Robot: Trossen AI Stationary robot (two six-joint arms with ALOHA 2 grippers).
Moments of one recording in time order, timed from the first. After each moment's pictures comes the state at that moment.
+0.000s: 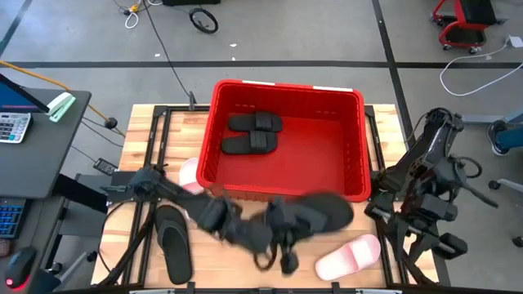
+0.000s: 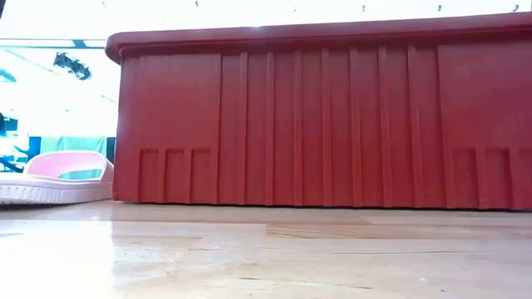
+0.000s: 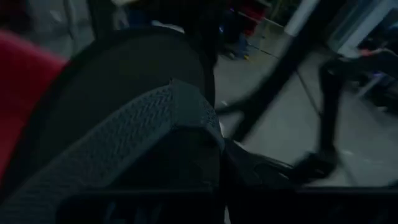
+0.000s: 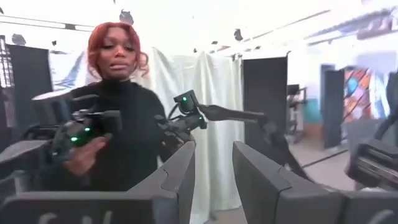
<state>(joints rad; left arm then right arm) -0.49 2.10 2.36 -0.54 -0.54 -0.56 0.94 0.95 1.04 0.21 -0.08 0.09</state>
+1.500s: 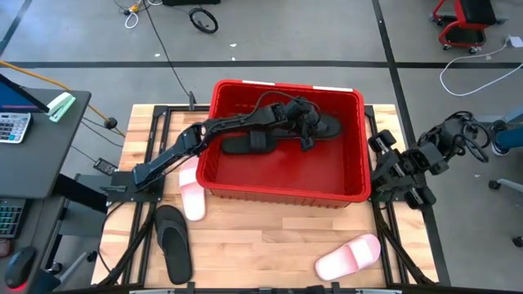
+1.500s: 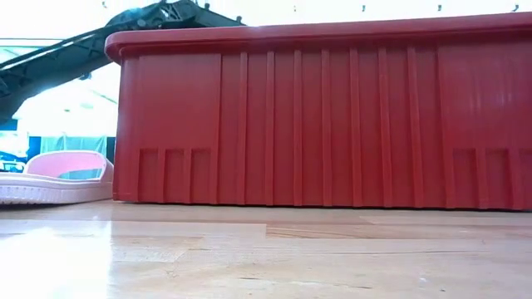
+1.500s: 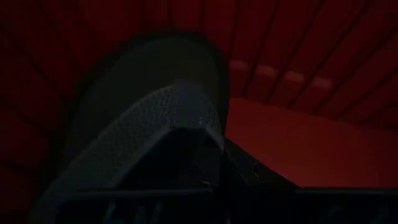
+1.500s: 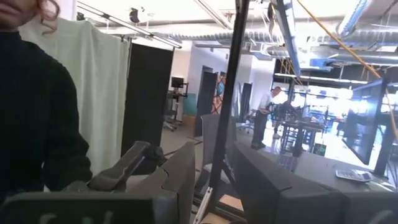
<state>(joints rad) 0.32 2.53 2.35 -0.41 0.16 0.06 0.56 0.67 1.04 -0.13 0.03 -0.13</state>
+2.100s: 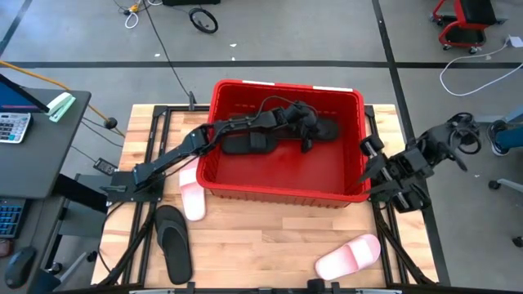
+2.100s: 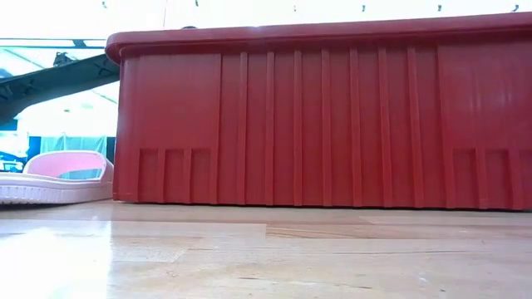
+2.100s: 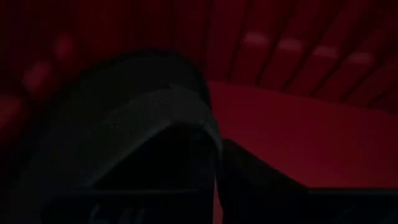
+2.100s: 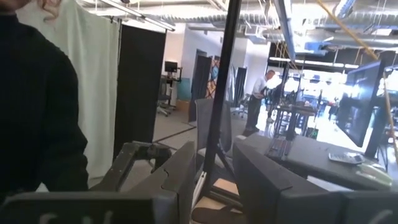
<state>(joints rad) 0.35 2.67 2.35 -0.22 0.29 0.06 0.53 0.73 1.04 -0.13 0.03 -0.12</state>
